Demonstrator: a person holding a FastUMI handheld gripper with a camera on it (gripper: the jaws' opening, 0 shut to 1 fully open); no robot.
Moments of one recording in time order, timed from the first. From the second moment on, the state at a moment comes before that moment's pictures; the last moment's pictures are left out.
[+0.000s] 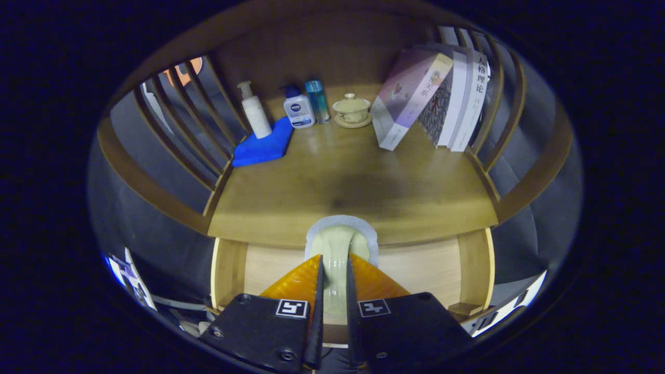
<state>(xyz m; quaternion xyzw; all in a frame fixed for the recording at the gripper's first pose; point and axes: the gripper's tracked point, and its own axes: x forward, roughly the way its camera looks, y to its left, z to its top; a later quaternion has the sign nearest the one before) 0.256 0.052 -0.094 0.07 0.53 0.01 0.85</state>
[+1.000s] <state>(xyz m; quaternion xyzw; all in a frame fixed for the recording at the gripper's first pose) 0.369 0.026 -0.135 0.10 0.52 -0.02 0.85</state>
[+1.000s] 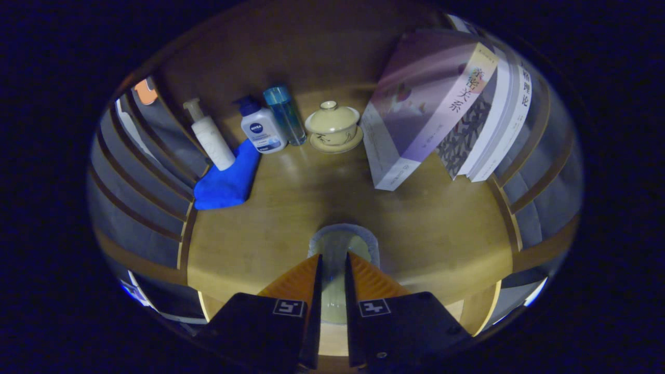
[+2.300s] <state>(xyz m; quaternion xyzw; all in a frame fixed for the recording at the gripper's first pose) 0.216 0.059 0.027 0.06 0.06 0.07 0.99</state>
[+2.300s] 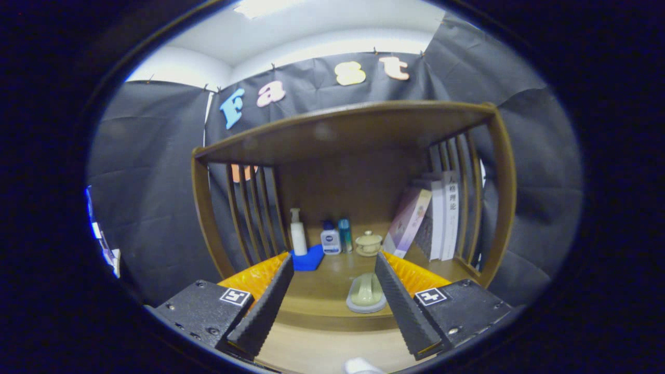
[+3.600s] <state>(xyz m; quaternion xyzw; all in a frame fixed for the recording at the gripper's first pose) 0.046 0.043 -0.184 -0.03 0.08 0.01 1.00</state>
